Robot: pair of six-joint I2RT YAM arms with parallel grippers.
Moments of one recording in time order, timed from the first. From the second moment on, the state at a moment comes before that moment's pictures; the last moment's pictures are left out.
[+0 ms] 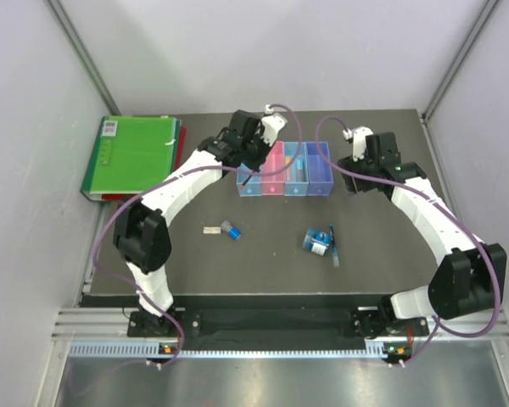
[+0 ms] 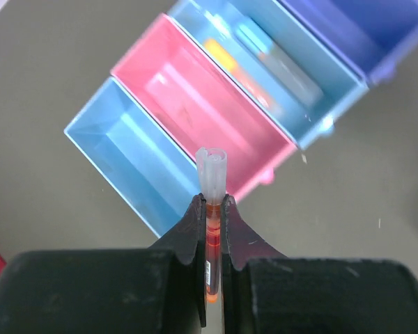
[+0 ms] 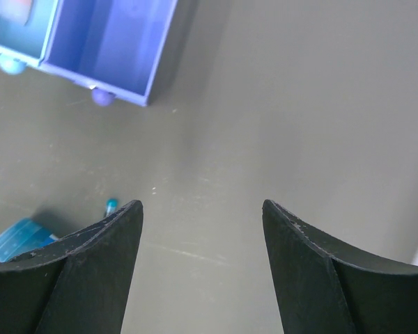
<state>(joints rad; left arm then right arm) -0.57 1.81 1.64 -0.53 0.08 0.24 0.23 1.38 1.15 -0.59 0.04 -0.18</state>
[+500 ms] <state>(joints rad) -0.47 2.05 1.77 -0.35 -0.19 -0.11 0.22 1.38 1.20 -0.57 0.11 -0.18</state>
